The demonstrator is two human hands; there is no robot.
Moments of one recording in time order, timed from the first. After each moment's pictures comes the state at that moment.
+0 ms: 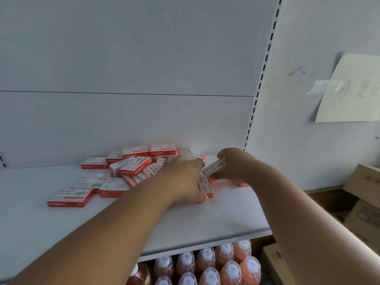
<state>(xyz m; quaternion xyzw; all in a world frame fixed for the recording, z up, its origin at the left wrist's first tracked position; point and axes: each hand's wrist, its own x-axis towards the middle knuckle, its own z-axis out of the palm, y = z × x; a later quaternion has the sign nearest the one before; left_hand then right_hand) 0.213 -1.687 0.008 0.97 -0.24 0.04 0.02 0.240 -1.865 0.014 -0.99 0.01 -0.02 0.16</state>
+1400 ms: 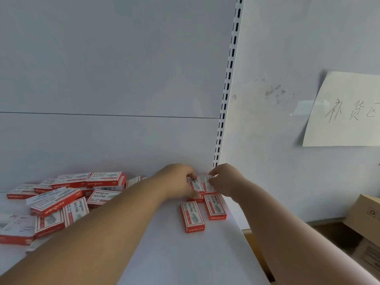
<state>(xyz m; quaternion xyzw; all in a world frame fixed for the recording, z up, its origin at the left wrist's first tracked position) 0.330 -1.807 0.008 0.96 -0.16 -0.01 0.21 0.338 -1.982 0.002 -0.95 0.03 0.00 0.31</state>
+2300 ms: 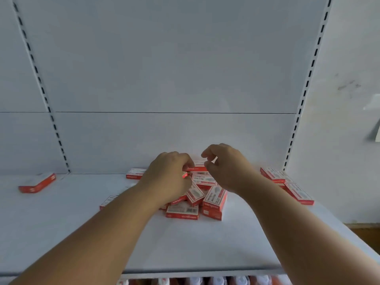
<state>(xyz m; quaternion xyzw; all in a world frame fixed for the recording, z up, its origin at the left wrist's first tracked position) 0.213 -1.596 0.029 0.95 -0.12 0.20 0.19 0.247 -1.774 0.038 -0.92 -0.21 -0.19 0.27</state>
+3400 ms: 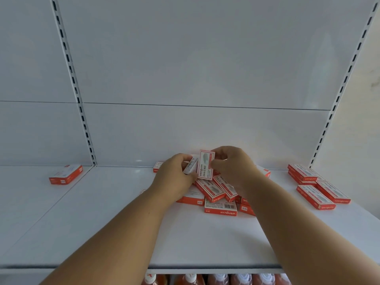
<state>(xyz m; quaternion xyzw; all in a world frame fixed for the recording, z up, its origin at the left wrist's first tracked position) 0.221 -1.529 -0.005 0.89 -0.01 0.15 0.44 0.245 -1.694 0.024 -0.84 -0.07 -0.05 0.53</state>
